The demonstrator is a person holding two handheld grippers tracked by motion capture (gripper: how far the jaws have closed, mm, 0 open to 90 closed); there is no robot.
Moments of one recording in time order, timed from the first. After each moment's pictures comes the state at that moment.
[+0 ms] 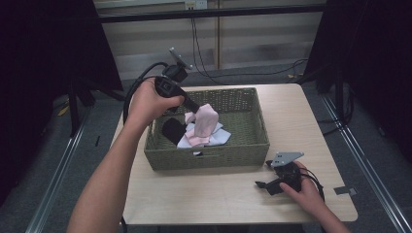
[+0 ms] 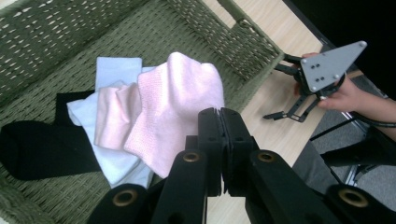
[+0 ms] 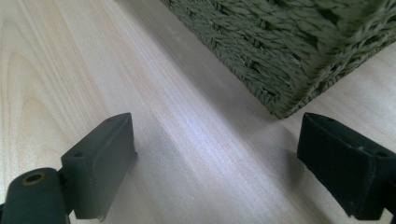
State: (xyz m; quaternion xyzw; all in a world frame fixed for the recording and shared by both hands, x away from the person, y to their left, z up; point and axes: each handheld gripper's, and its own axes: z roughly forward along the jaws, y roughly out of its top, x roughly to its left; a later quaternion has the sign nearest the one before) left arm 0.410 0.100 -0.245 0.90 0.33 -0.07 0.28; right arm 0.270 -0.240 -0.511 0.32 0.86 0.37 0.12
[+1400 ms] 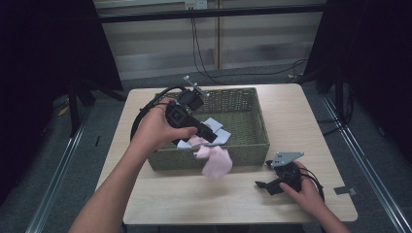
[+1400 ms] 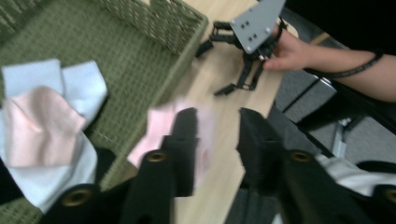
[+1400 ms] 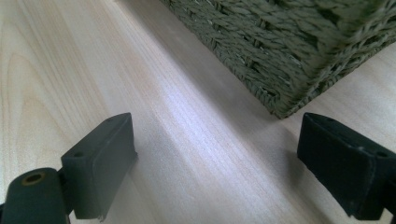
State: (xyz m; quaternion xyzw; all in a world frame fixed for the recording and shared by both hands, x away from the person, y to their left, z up) left arm 0.347 0.077 -0.261 0.92 0.23 -0.09 0.31; right arm 0.270 -0.240 -0.511 0.32 0.86 0.37 0.12
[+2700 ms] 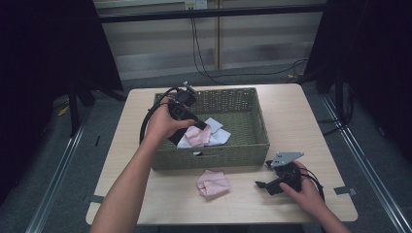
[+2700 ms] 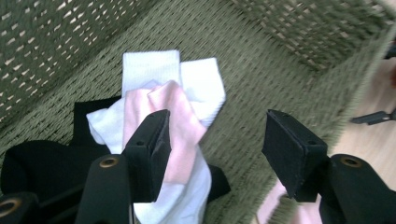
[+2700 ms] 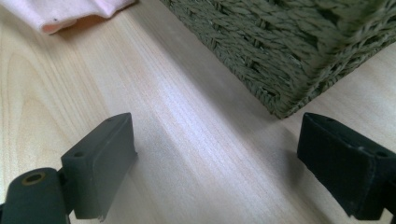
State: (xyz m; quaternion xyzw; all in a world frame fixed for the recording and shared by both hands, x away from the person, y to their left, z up) left arm 0.433 0.090 -0.350 0.91 0.31 0.00 0.27; right arm 0.270 -0.240 -0.511 0.32 0.86 0.37 0.12
